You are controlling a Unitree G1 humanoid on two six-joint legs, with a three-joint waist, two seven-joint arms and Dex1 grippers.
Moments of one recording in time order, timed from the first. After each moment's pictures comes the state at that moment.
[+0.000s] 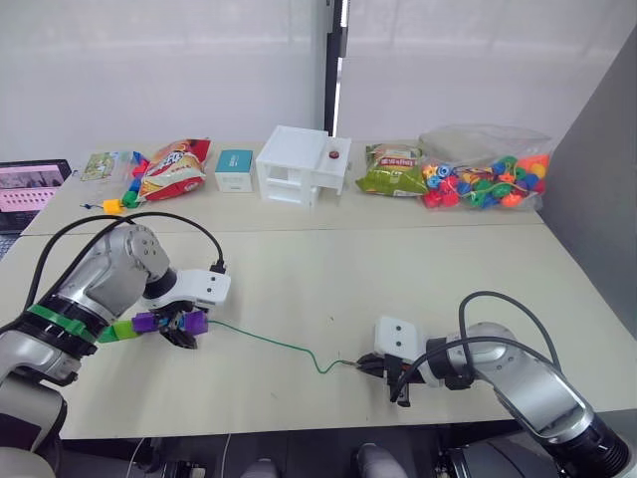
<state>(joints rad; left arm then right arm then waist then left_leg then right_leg) -0.82 1.02 -0.57 0.23 0.21 0.29 -1.58 -0.28 -0.76 0.35 -0.54 0.14 0.73 0.99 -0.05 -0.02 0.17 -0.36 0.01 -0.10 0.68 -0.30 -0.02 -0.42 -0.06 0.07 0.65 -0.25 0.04</state>
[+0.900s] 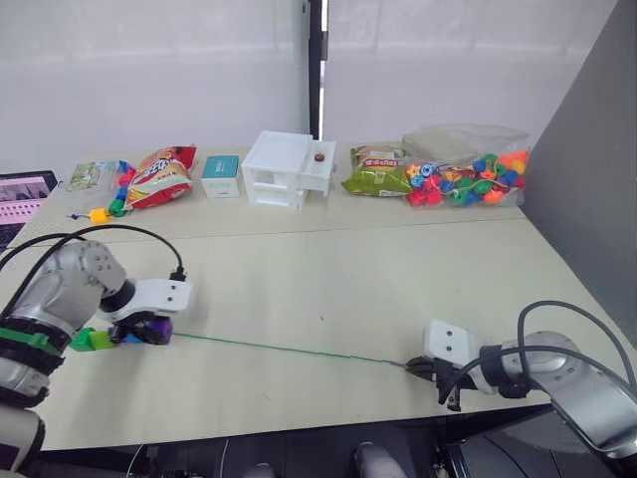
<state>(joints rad) -0.66 1.11 -0.38 0.40 0.25 0.11 -1.52 -0.11 -0.97 0.17 -0.47 0.17 0.57 0.99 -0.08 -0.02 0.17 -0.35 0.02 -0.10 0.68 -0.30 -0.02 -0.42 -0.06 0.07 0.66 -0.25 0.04</state>
